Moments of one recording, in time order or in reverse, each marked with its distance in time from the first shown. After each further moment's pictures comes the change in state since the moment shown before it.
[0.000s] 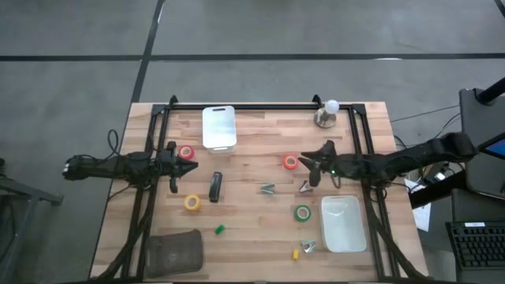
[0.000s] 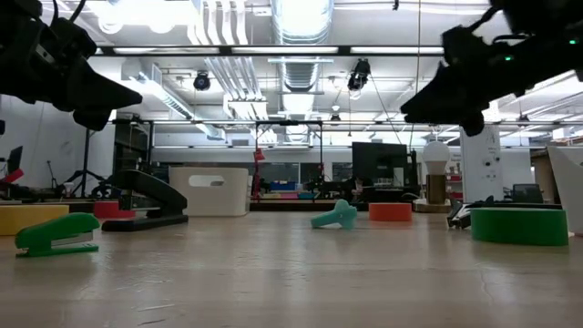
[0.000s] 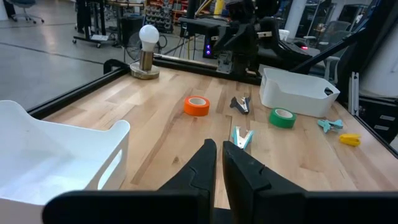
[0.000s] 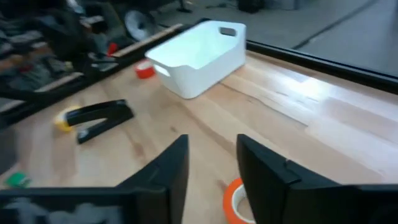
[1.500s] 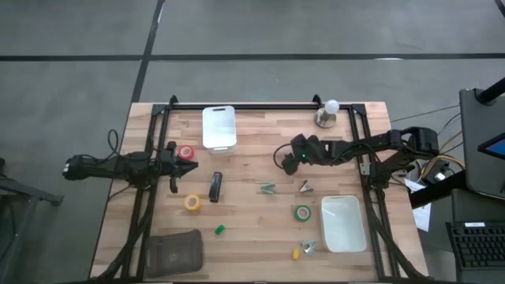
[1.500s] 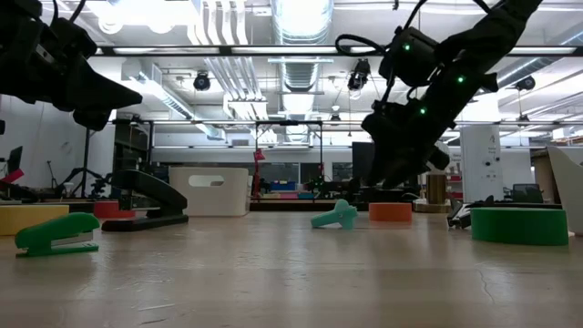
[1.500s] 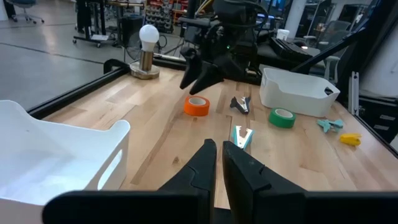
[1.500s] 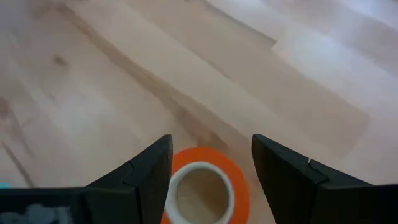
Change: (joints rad) left arm 0.000 0.000 0.000 0.001 0.000 0.000; right arm -0.271 0.533 0.359 -0.360 -0.219 0.092
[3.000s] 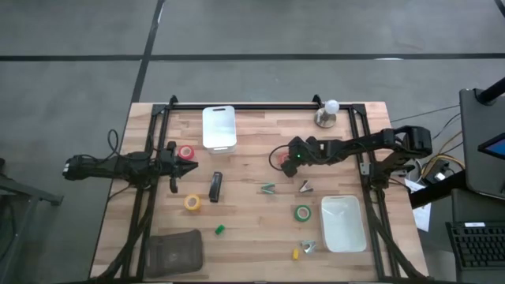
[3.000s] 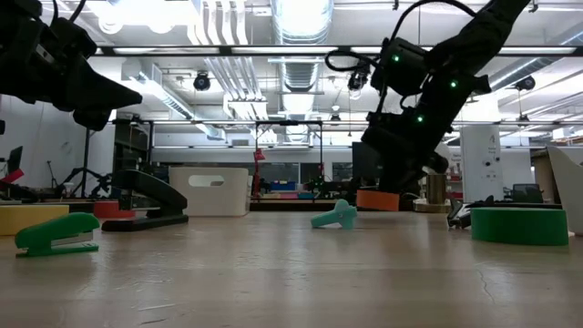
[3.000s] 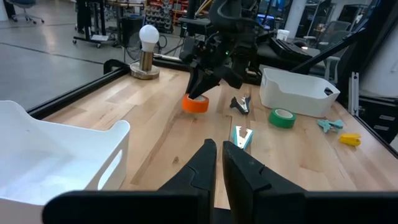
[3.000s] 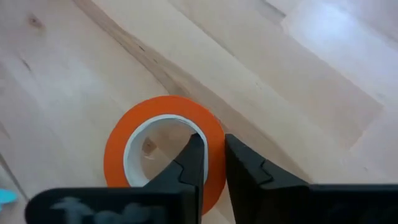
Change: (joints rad) left arm 0.000 0.000 0.000 0.000 0.000 0.000; right arm -0.005 0.063 0.059 -0.098 -0.033 -0.034
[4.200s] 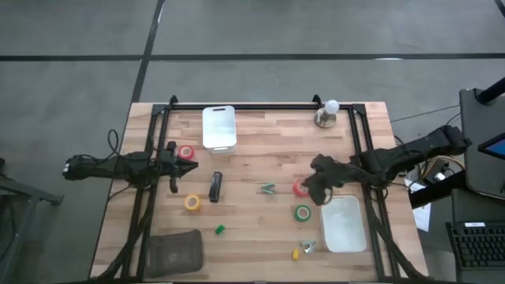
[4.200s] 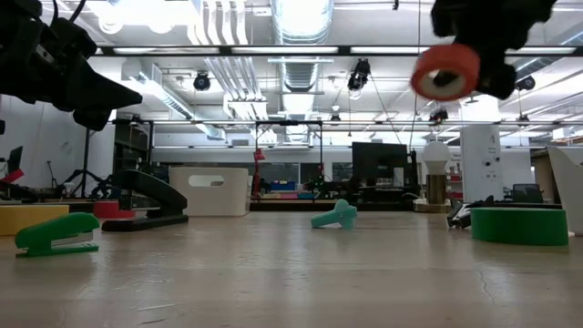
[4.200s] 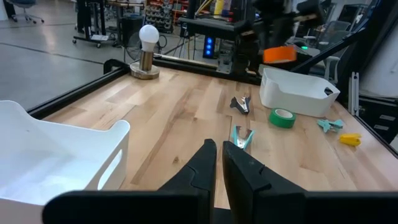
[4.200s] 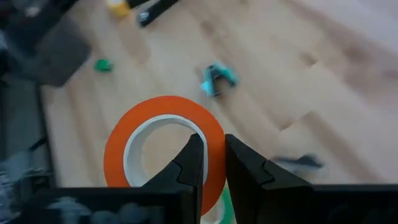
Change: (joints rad) left arm 0.000 0.001 0.000 0.000 0.000 0.000; right arm 0.472 -0.506 0.055 -0.371 -0.060 0.359
